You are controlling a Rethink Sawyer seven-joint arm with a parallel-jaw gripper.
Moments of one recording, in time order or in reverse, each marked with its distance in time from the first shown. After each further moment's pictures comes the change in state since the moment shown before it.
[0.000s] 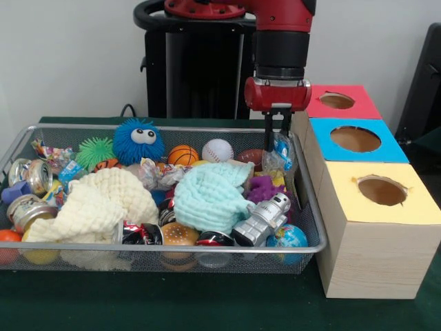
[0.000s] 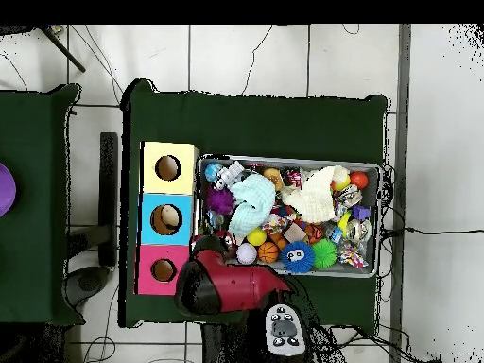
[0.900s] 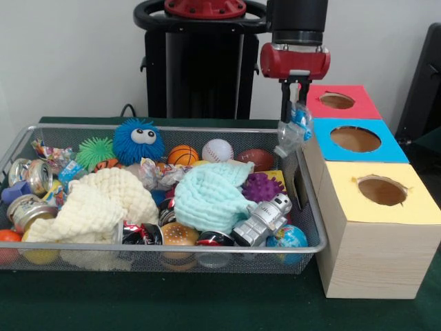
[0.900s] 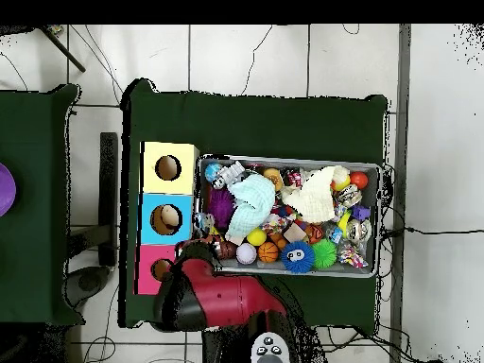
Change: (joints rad) arm 0.053 -0.148 0.000 0.053 0.007 0.060 0.000
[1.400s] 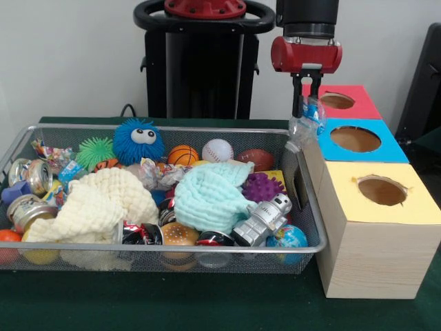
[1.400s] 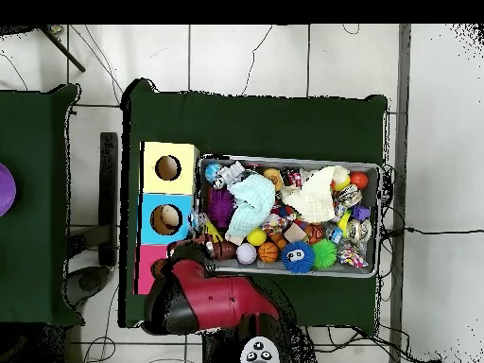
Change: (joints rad) arm 0.025 -0.019 0.000 0.000 0.003 0.005 0.000
